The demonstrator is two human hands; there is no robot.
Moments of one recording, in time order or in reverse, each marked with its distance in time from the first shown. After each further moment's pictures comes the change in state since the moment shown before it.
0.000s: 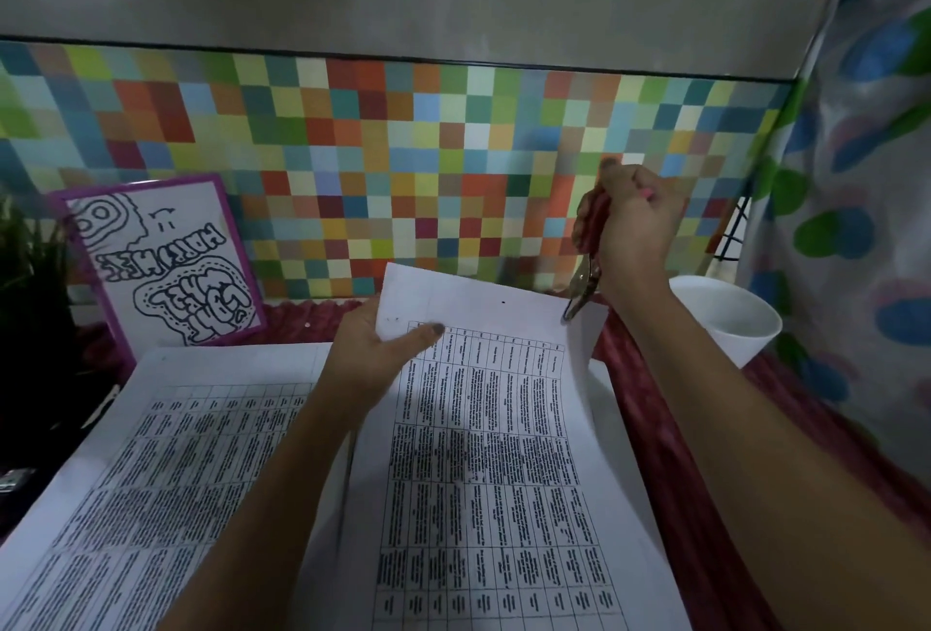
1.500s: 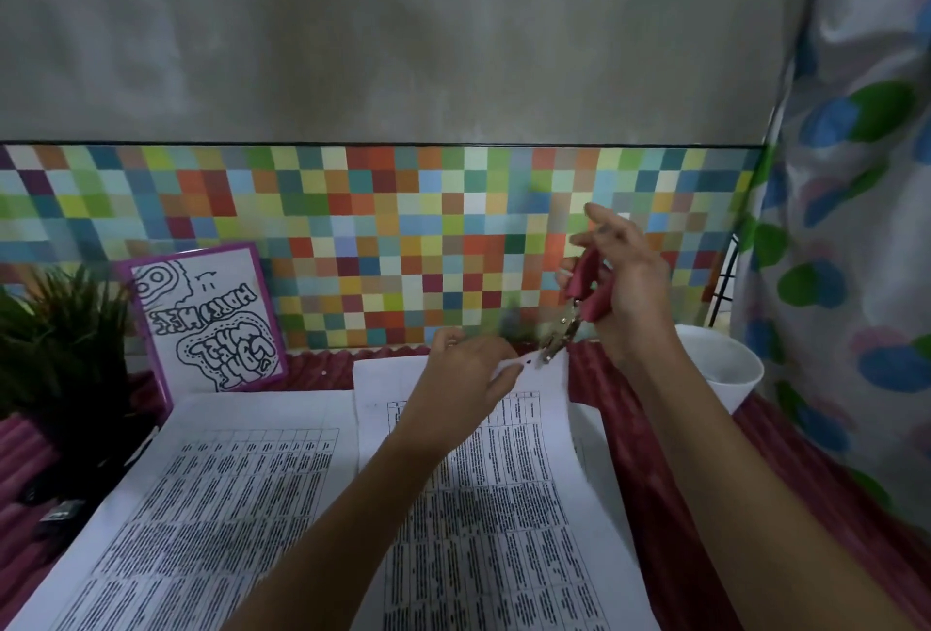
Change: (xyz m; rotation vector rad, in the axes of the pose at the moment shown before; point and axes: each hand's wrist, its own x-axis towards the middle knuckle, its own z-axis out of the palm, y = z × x) left_hand 0.008 0.025 0.065 0.798 -0.011 0.643; right_hand -0.015 -0.036 -0.021 0.165 -0.136 0.237
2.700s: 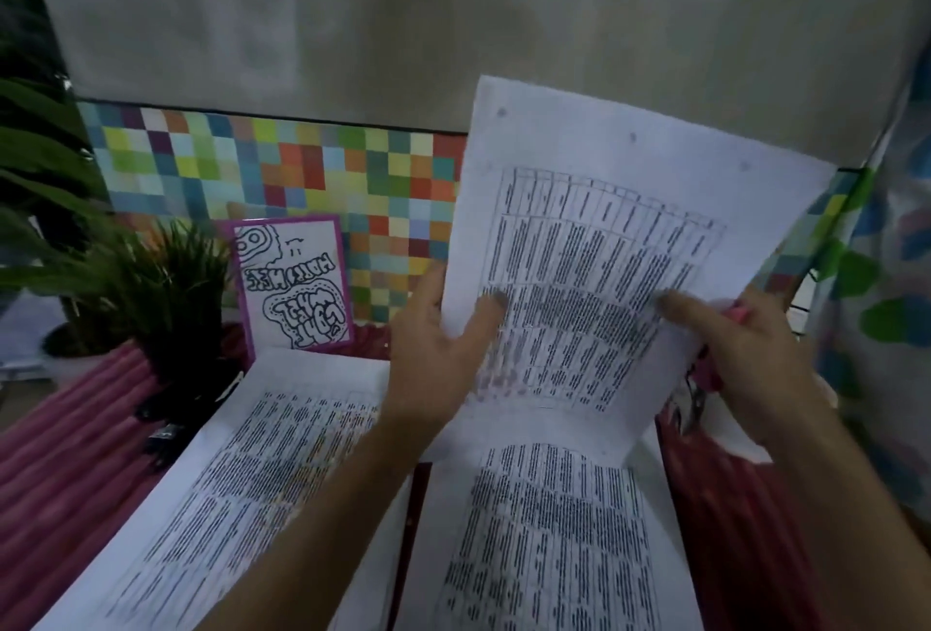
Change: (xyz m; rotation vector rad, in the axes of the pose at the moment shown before) left_hand -0.032 0.020 -0.093 -0.747 0.529 -0.269; right_hand -0.055 -0.025 -0.018 -0.512 -0.222 -0.145
